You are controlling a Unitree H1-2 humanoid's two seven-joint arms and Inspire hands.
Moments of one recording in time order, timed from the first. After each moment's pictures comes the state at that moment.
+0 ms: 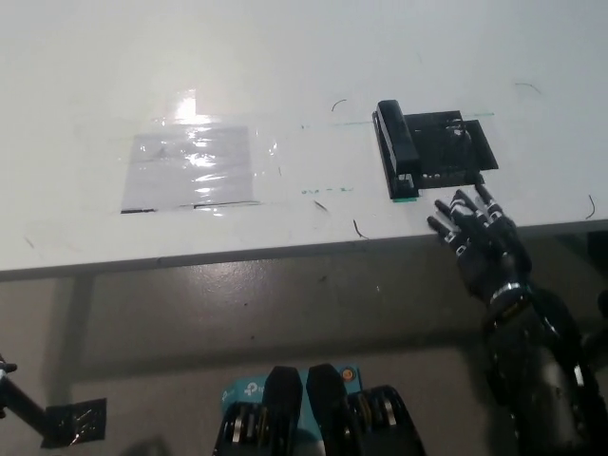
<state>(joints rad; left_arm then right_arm) 0.02 0.26 0.39 -0.04 -0.11 0.31 0.03 -0.45 -0.03 0.02 0.07 0.84 0.39 -0.57</state>
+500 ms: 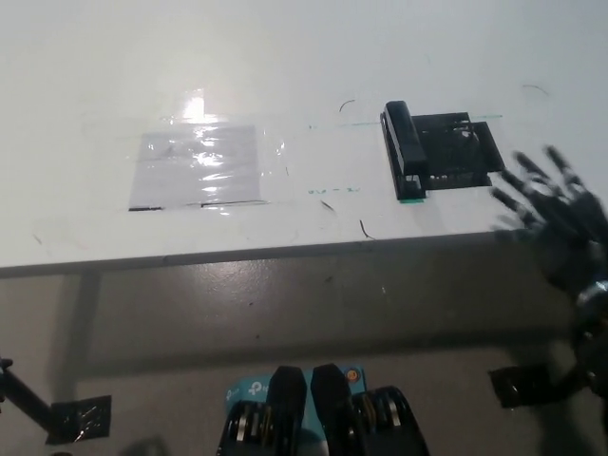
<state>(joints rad) 0.01 0.27 0.39 -0.04 -0.11 0.31 0.03 -0.35 -0.23 -0.01 -0.20 0.92 0.44 -0.61</state>
